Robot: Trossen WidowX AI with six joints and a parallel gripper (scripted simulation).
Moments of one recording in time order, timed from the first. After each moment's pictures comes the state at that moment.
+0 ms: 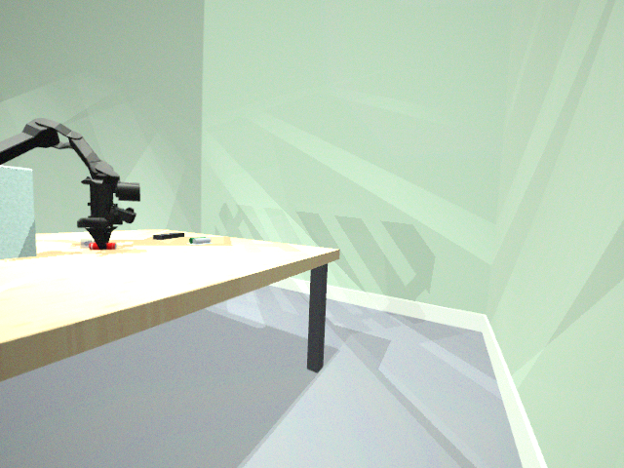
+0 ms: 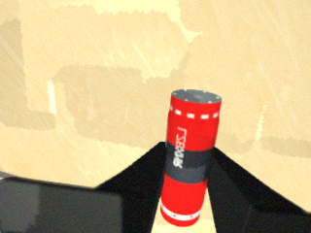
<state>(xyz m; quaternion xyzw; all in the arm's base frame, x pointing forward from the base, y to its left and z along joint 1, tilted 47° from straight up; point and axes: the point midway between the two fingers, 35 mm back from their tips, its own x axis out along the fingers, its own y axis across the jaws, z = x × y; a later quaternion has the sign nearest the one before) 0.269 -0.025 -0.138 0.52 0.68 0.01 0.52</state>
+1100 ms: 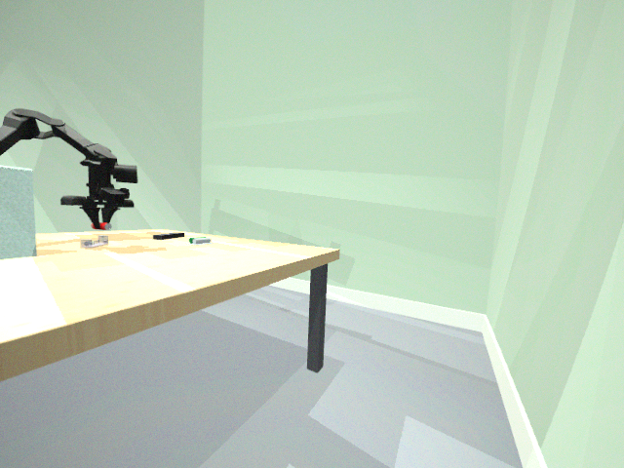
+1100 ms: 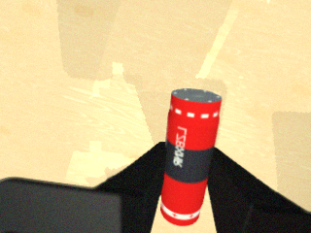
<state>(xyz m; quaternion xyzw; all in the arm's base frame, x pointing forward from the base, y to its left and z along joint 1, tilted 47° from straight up) 0.281 -0.043 -0.065 0.67 0.64 -0.24 0.30</state>
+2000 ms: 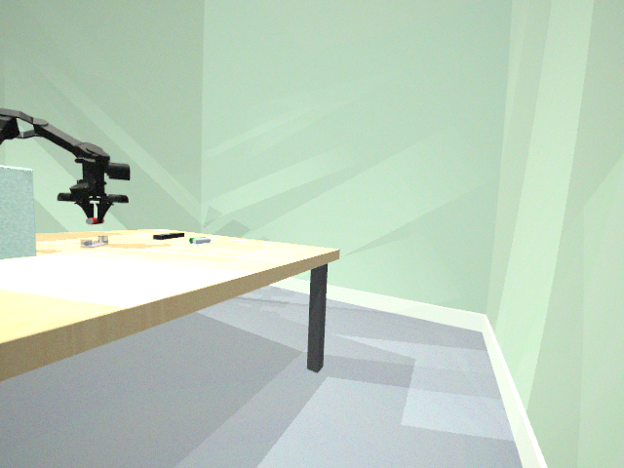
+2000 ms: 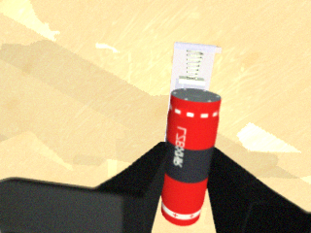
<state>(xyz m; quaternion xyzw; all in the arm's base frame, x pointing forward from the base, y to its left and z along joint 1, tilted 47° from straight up) 0.294 -0.009 -0.009 0.73 0.44 -0.51 -0.06</state>
